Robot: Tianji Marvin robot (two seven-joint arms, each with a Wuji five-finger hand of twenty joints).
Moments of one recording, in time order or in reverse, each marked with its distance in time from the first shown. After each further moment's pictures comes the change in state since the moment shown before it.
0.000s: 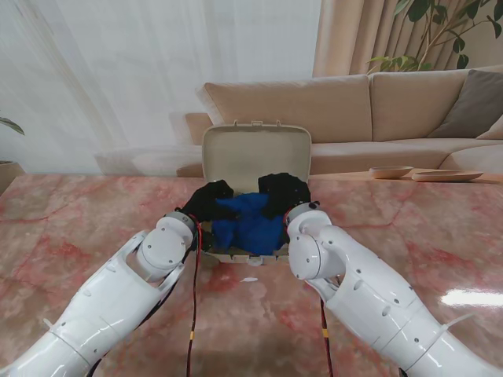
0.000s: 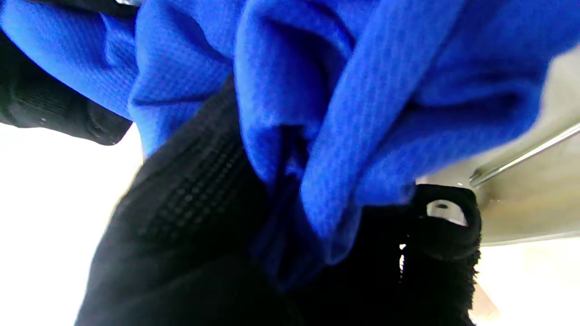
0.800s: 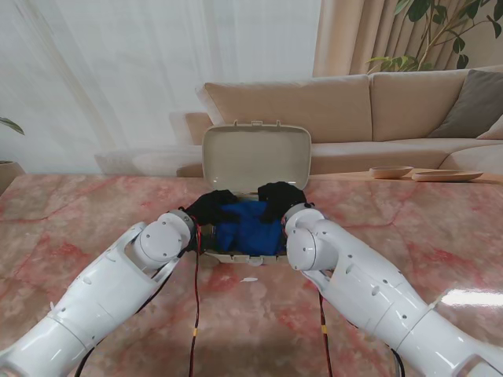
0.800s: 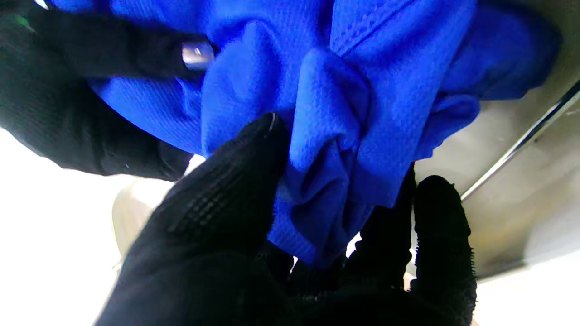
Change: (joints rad) left arm -0.073 0.026 0.046 0.081 0.050 -0.008 -0.189; right arm 0.107 -0.025 -0.090 0.188 0.114 -0.023 0.037; left_hand 0.010 0.283 -0.047 0.118 -0.060 0.135 -0.527 -0.517 -0.258 0.162 -0.427 -0.657 -0.411 0.129 -0.545 -0.290 -0.487 0.063 -0.401 -0.154; right_hand 0.034 0.090 -0.097 -0.011 -0.052 -0.004 0.006 -0.037 -0.090 0.013 -0.008 -0.101 -0.003 0.031 -0.214 -0.088 -0.197 0.090 -0.085 -0.664
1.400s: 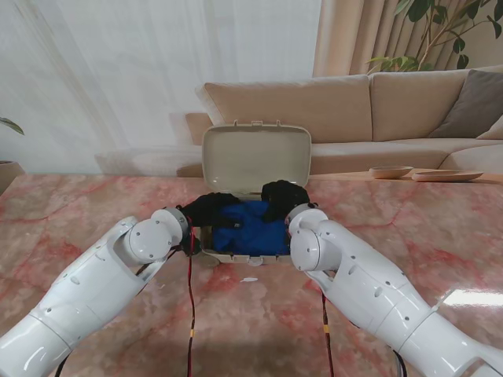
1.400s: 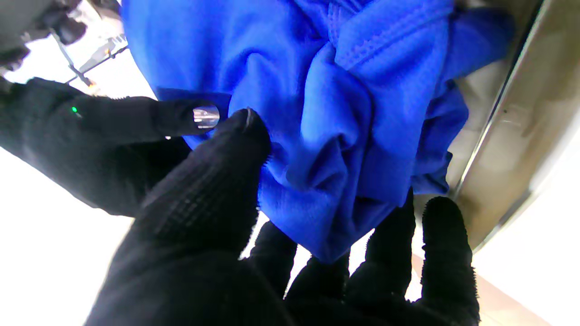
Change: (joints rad) left arm -0.002 0.070 0.006 -0.072 0.136 -0.074 -0.127; right arm -0.016 0.003 0.028 0.000 -0.023 -0.027 -0.008; left_hand -0.065 0.022 -0.076 0.001 -0.018 0.013 -0.262 -0.145 -0.196 0.048 -0.179 -0.172 -0.301 0.034 -0.237 -0.221 -0.228 0.020 -0.265 -0.188; right_hand -0.131 0.063 0.029 0.015 -0.064 0.189 -0.622 -0.251 -0.334 0.164 -0.315 -0.425 -0.375 0.188 -0.684 -0.205 -0.383 0.100 -0.396 -0.048
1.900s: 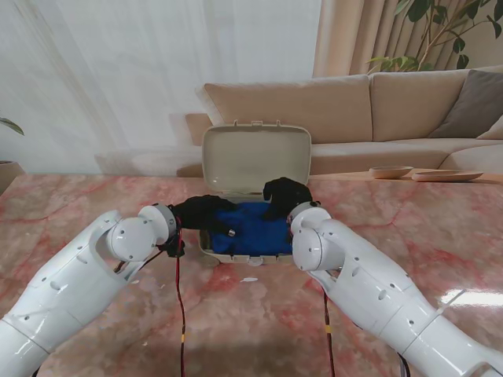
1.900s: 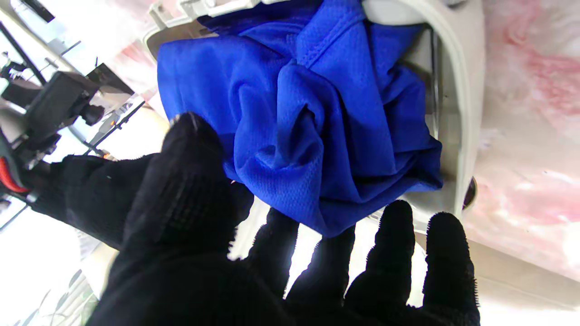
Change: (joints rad) left arm 0.037 0.077 -0.058 -0.129 0.165 -0.061 -0.163; right arm -0.018 0.014 0.023 -0.051 -0.033 0.023 0.026; left_hand -0.035 0.166 -0.412 0.030 0.002 -0.024 -0.145 -0.013 -0.059 0.001 -0.087 -0.050 -0.119 0.000 -0.125 -0.089 -0.089 0.000 -0.171 -0.018; right_hand -0.035 0.023 -0.043 0.000 0.000 0.035 -0.217 -0.004 -0.094 0.036 -0.094 -0.077 -0.158 0.031 -0.218 -0.067 0.026 -0.050 -0.191 -0.035
